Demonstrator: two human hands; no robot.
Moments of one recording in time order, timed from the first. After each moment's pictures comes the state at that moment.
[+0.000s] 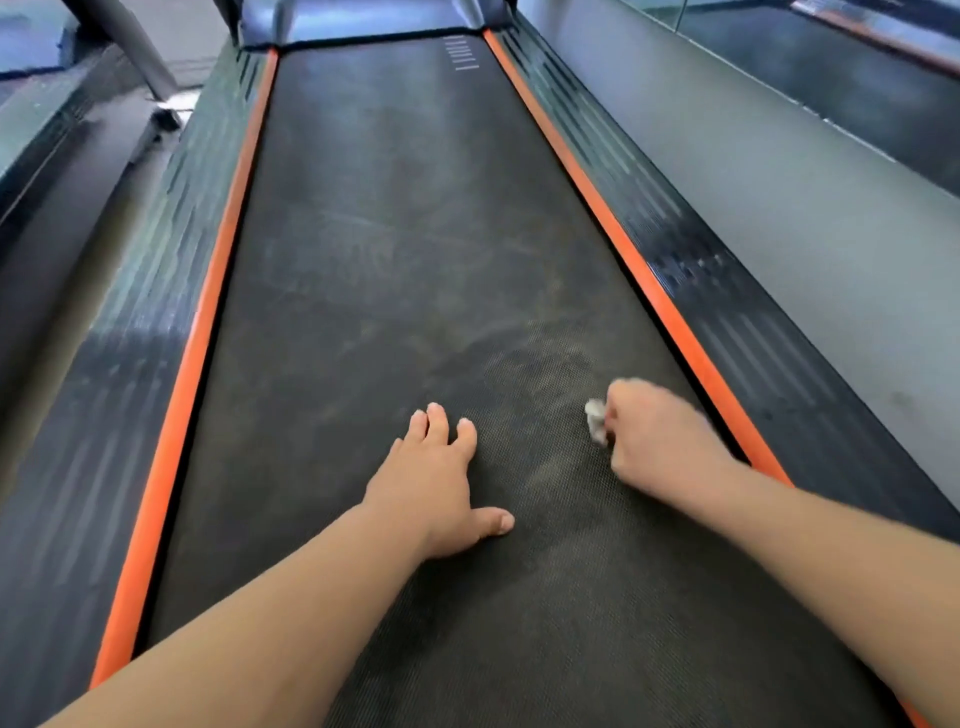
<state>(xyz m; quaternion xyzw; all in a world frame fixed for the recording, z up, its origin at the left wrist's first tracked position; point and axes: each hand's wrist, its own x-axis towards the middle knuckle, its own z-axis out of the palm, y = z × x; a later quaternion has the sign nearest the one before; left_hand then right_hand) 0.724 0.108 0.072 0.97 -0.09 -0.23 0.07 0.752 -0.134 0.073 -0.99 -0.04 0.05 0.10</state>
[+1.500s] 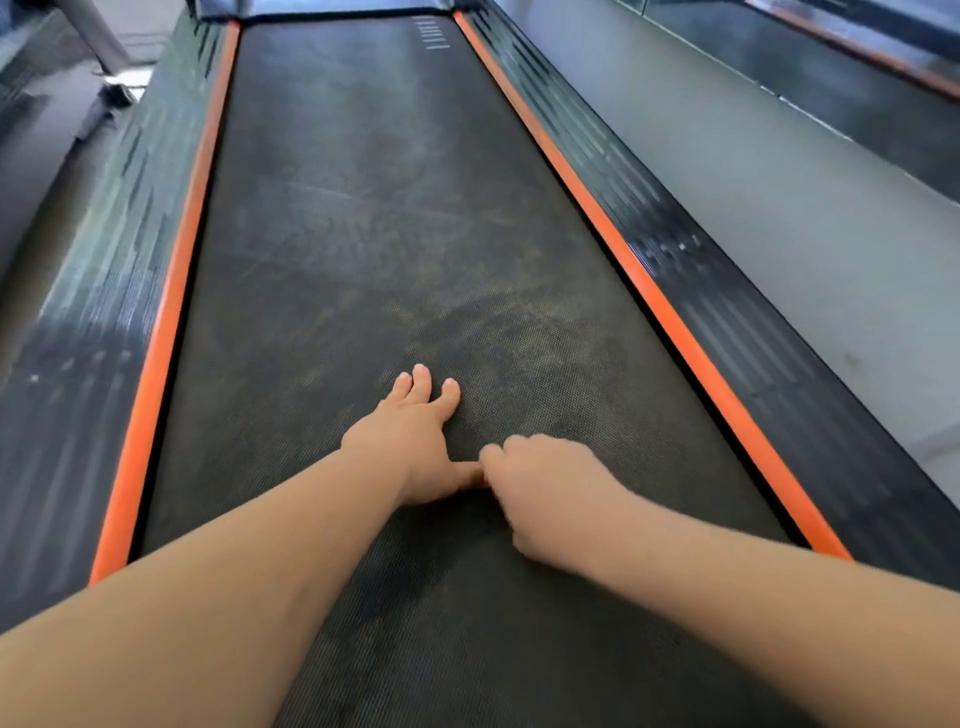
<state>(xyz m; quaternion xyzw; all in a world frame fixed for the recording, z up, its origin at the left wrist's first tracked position) 0.730 0.116 0.073 0.96 -0.10 -0.27 0.08 0.679 -0.048 0.091 -0.96 -0.23 0.15 0.01</state>
